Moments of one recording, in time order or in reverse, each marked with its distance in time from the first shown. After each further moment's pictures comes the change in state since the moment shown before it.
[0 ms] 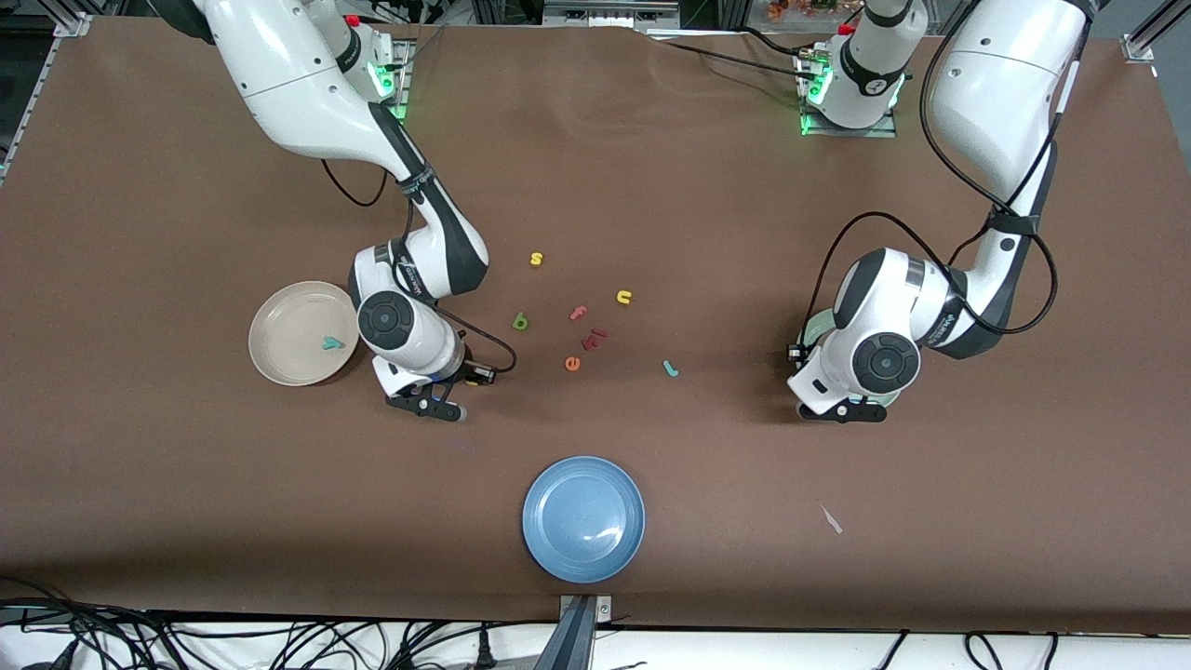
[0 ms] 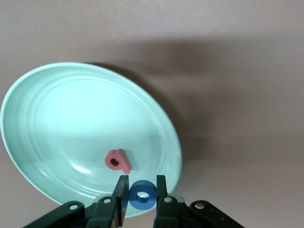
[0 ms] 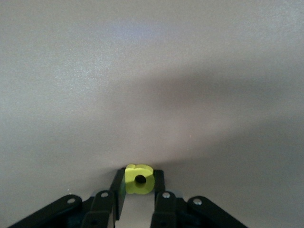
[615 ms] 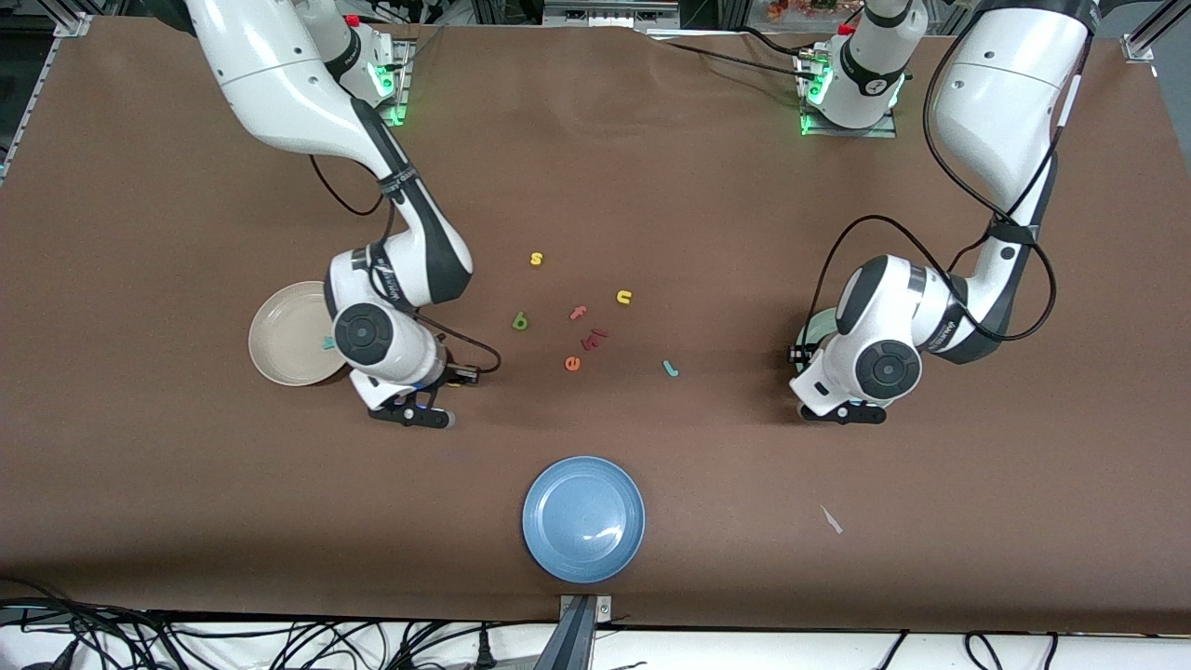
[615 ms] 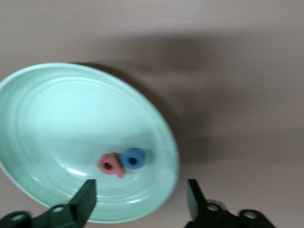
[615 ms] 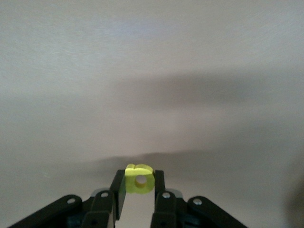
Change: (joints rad) left arm 0.019 0.014 -0.057 0.017 0.002 0.003 0.004; right arm -0.019 -0.053 -0.057 0.033 -0.023 -0.171 -0.229
